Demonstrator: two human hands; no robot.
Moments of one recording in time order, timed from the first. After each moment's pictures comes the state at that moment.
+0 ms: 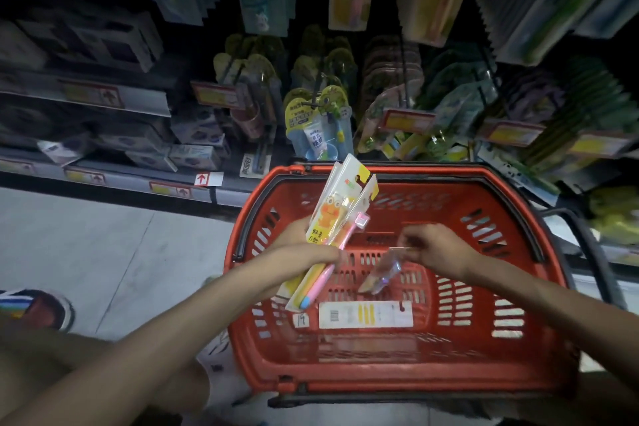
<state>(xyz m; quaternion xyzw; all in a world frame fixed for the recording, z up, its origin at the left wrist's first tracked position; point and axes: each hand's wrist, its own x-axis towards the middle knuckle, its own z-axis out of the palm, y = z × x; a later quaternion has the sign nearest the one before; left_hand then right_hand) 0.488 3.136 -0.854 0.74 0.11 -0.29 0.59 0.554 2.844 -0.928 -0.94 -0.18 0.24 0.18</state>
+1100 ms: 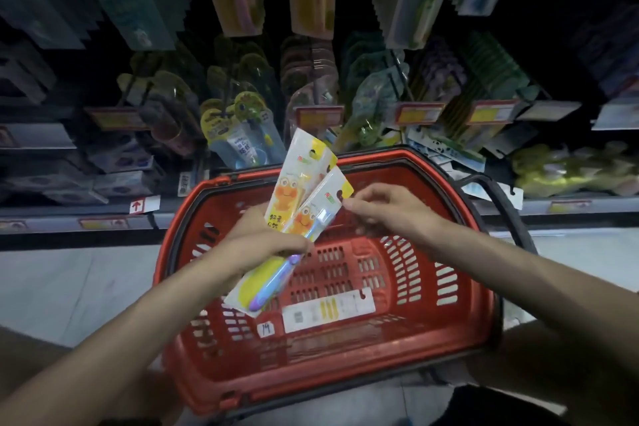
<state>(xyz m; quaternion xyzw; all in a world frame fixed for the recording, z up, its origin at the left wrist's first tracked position) 0.509 3.086 -0.823 0.75 0.11 -0.29 0.59 0.530 2.844 -0.833 -0.76 0.10 0.24 0.60</state>
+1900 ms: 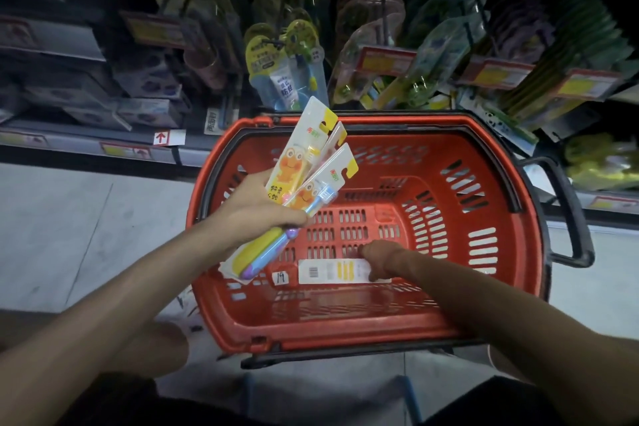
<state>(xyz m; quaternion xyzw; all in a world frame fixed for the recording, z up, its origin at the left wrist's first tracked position) 0.492 3.142 -0.846 0.79 0.13 -0.27 0.54 0.503 2.873 -1.066 -0.85 -0.19 0.49 -0.06</state>
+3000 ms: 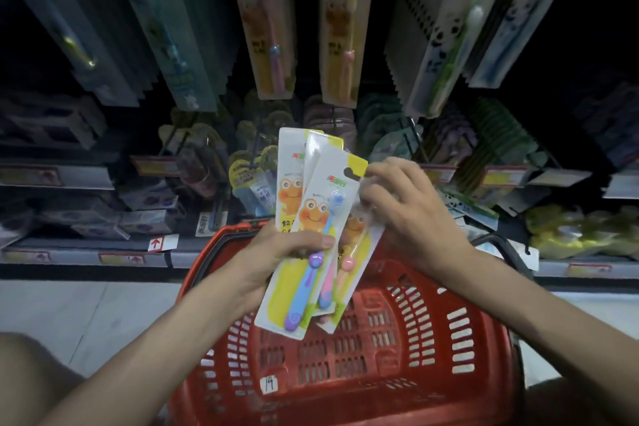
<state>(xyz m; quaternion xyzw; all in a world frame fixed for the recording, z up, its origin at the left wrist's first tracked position) 0.532 3.081 -0.774 0.53 0.09 -0.29 0.79 0.572 2.849 -0.781 -0.89 -0.34 -0.27 0.10</state>
